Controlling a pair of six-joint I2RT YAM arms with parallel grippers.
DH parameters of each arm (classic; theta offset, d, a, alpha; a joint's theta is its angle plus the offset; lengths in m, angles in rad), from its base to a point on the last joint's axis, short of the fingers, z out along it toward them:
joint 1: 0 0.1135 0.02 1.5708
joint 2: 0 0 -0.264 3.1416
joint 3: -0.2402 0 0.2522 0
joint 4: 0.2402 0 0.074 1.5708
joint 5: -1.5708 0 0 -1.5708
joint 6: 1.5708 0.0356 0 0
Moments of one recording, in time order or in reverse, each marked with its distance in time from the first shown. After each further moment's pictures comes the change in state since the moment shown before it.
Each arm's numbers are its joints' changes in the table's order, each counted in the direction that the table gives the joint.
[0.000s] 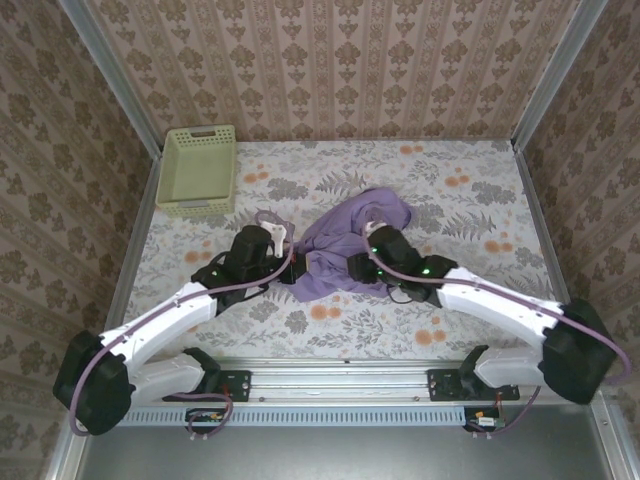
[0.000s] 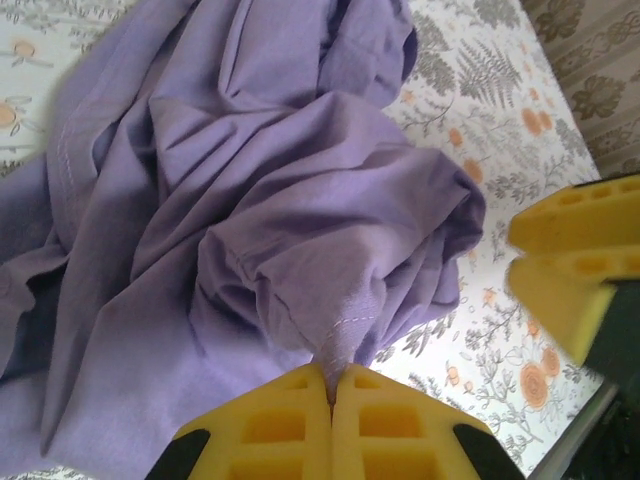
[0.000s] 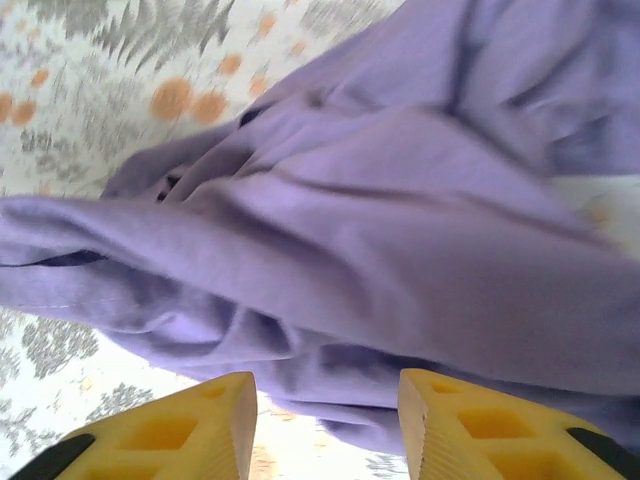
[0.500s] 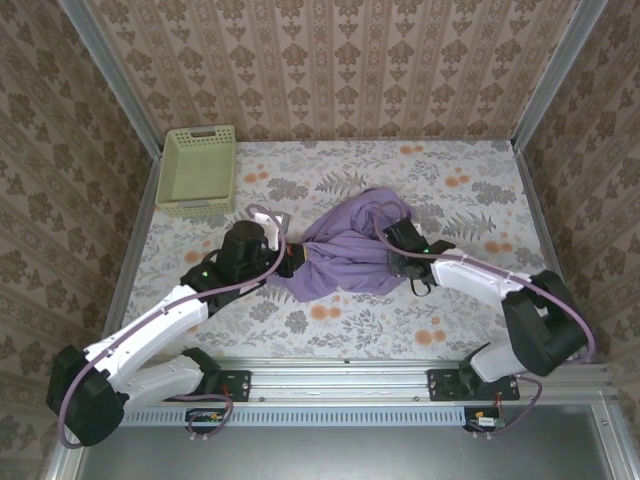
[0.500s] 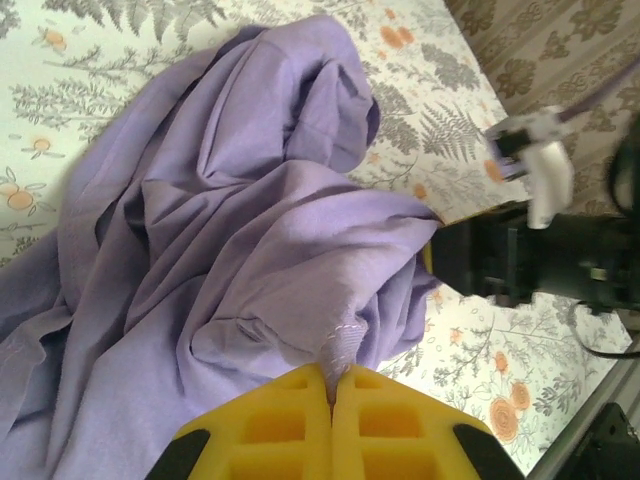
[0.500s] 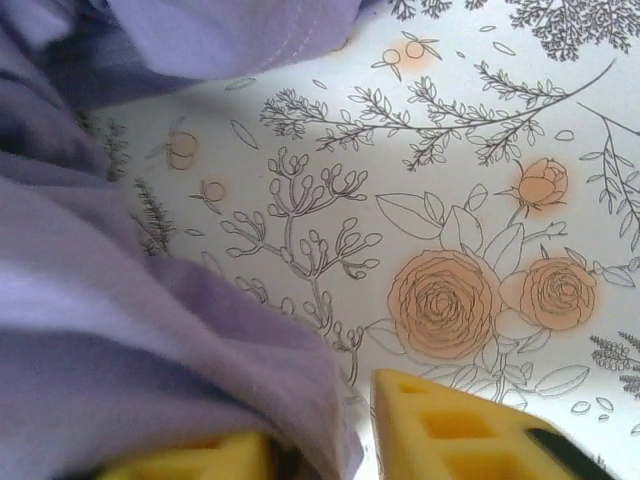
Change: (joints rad) left arm -0.009 0.068 -0.071 0.034 0.039 0.000; right arm -0.271 -0.111 0.035 0.148 -0.198 -0.046
